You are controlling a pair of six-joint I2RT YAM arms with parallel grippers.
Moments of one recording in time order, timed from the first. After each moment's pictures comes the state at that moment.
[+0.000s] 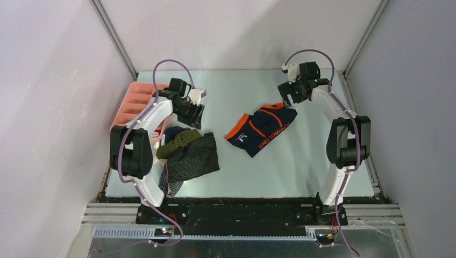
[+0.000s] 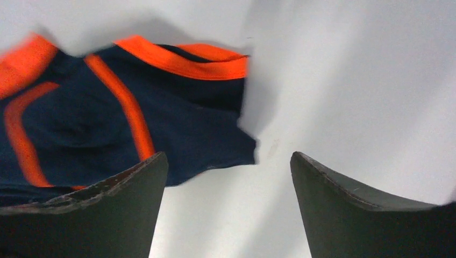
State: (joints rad) left arm -0.20 1.75 1.37 -0.79 0.33 0.24; right arm 0.13 1.89 1.59 -0.56 -0.12 -0.35
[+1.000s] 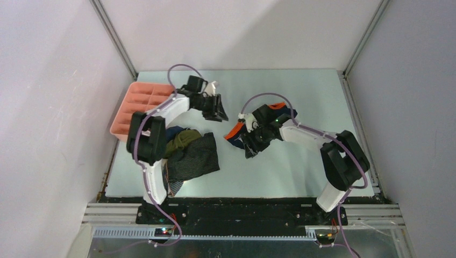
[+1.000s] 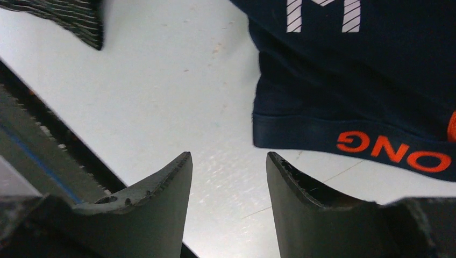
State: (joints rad) left arm -0.28 1.97 1.48 -0.51 0.64 -0.29; right arm 0.64 1.69 1.13 -0.54 -0.38 -0.02
